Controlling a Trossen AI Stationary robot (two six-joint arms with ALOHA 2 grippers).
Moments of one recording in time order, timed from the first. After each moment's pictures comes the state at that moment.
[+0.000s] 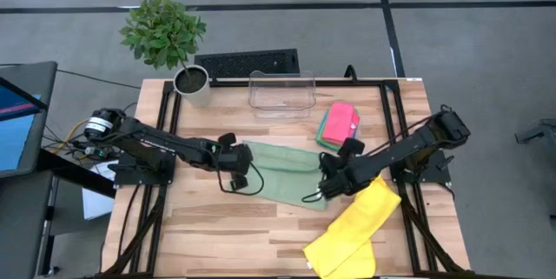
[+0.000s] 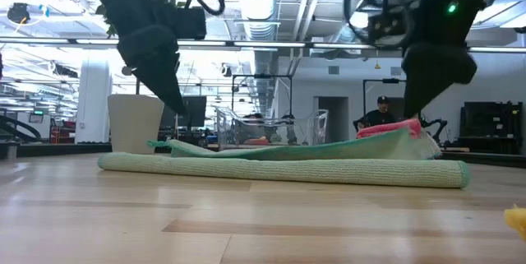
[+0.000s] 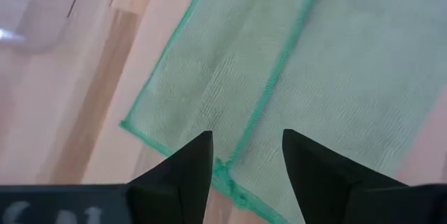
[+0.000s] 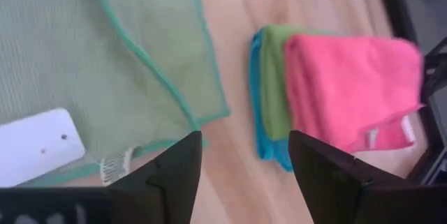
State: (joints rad) left arm -0.16 1.47 0.88 -0.53 -0.35 -0.36; right arm 0.38 1.63 1.06 -1.08 0.58 0.76
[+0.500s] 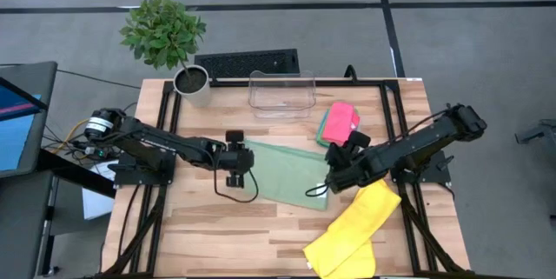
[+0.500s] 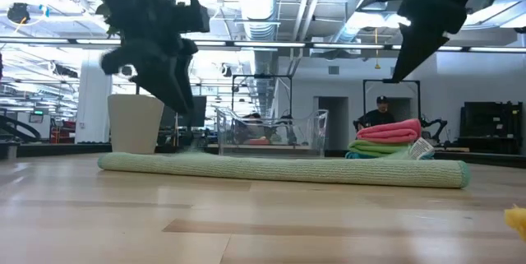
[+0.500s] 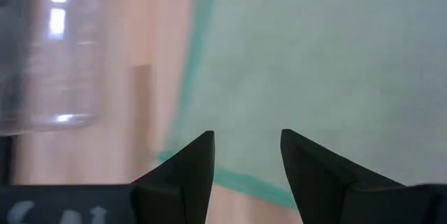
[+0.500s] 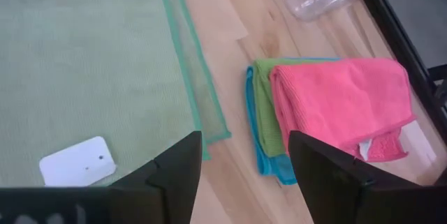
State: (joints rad) left arm -0.14 1.47 0.88 -0.50 -0.41 0.04; right arm 0.38 1.46 1.06 -1.06 0.60 0.75
